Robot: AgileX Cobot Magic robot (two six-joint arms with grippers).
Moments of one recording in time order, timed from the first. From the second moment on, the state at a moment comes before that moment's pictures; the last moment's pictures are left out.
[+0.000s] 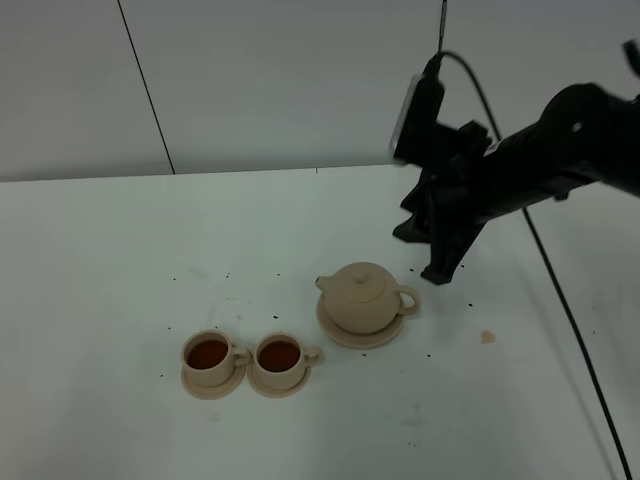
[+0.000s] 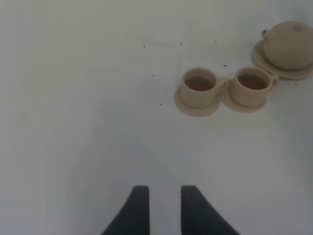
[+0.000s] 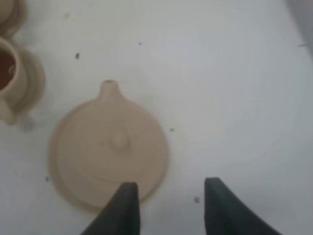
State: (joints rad) left arm 0.01 -0.01 -0.51 -0.09 1.05 0.10; right arm 0.40 1.84 -1.42 0.56 0.59 -1.35
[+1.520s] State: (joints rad) left arm 0.01 -0.01 -0.51 -0.09 1.05 0.10; right arm 0.19 0.87 -0.59 0.62 0.12 -0.74
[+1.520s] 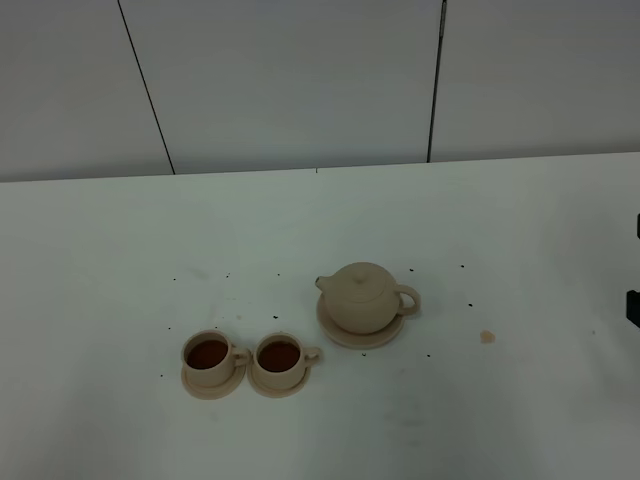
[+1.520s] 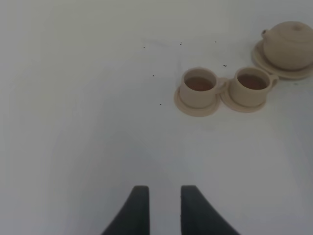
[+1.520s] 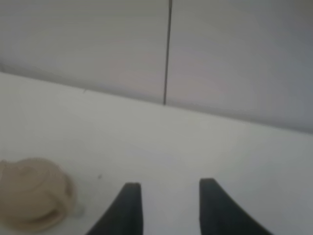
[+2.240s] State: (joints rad) left arm 0.01 -0.01 -0.51 -0.09 1.05 0.10; right arm -0.05 0.40 -0.59 0.26 0.80 -0.34
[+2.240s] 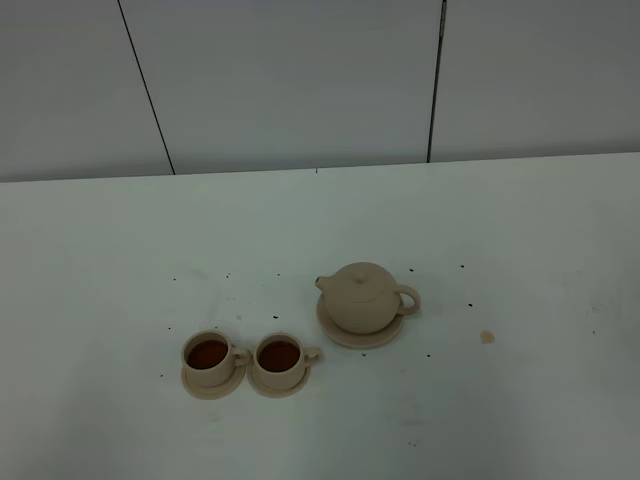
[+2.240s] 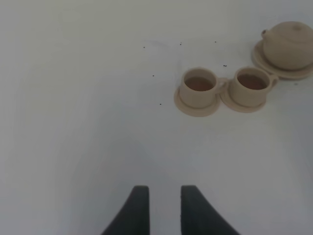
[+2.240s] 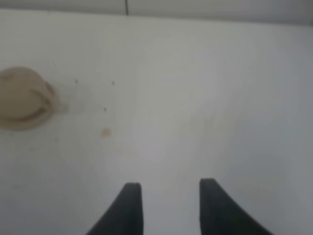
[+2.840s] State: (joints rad) left arm 0.01 -0.01 -0.51 -0.09 1.05 0.10; right arm -0.05 0.04 -0.51 0.15 1.05 -0.12
